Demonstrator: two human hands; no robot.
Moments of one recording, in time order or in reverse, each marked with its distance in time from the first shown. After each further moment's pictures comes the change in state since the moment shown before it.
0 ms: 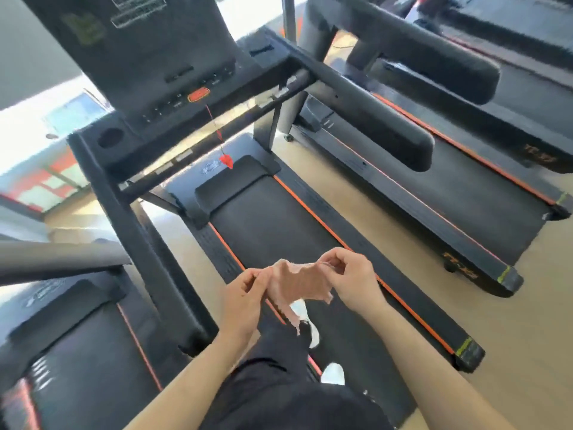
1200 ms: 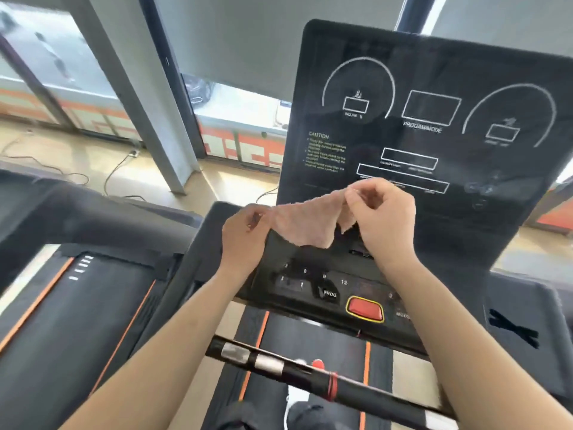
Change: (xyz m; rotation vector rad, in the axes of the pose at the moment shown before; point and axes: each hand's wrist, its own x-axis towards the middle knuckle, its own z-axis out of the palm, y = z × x) left_hand 0.537 0.229 -0.257 -0.016 0.982 0.107; right_hand 0.590 -0.481 0.237 0.009 -0.367 -0.756
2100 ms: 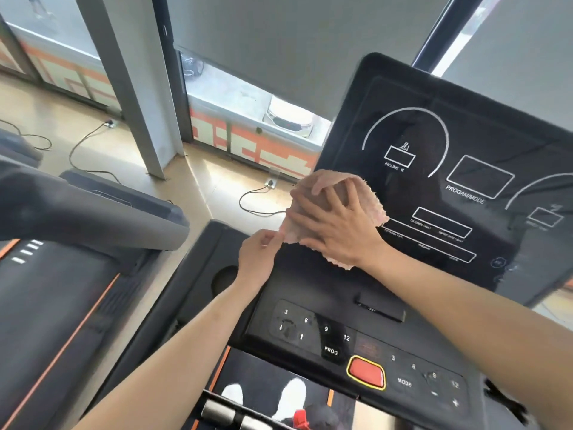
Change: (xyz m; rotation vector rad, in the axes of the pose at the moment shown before) left_hand 0.091 -0.076 0.048 -0.161 -0.098 -0.288; right_hand 0.128 0.059 0.107 -1.368 -0.492 -1.142
